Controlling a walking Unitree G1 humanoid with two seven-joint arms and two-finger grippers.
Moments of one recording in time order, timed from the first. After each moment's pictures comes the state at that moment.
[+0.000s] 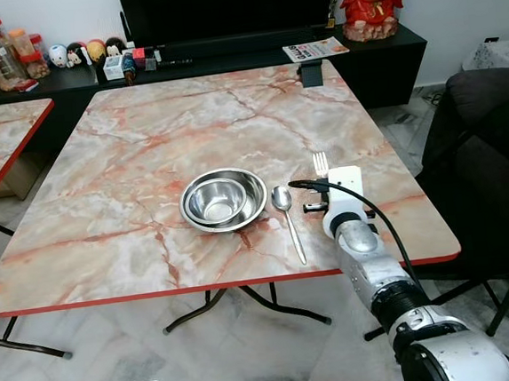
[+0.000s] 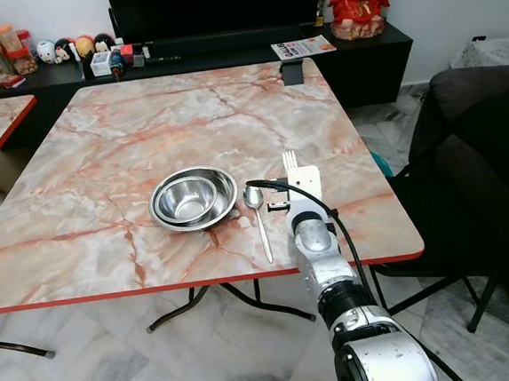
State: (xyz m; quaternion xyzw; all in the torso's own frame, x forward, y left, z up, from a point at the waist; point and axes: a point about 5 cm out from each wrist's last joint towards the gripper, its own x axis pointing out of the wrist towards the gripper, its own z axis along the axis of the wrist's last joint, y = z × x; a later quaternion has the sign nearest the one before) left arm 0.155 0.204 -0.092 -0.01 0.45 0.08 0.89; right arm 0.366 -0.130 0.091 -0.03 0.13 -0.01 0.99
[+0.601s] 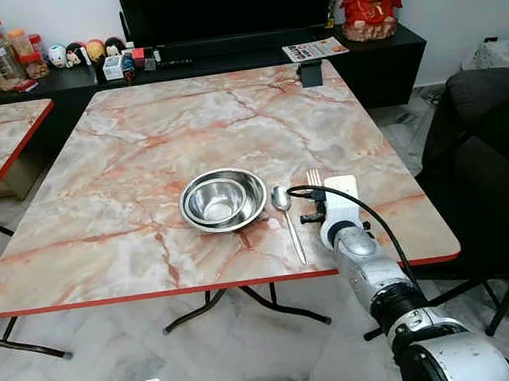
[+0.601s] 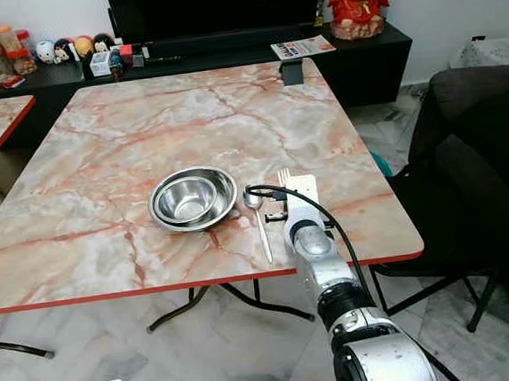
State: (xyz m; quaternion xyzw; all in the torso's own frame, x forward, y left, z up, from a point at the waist) left arm 0.157 0.204 -0.091 -0.01 0.45 0.08 0.89; right arm 0.361 -0.121 0.080 -0.01 0.18 0.02 0.98
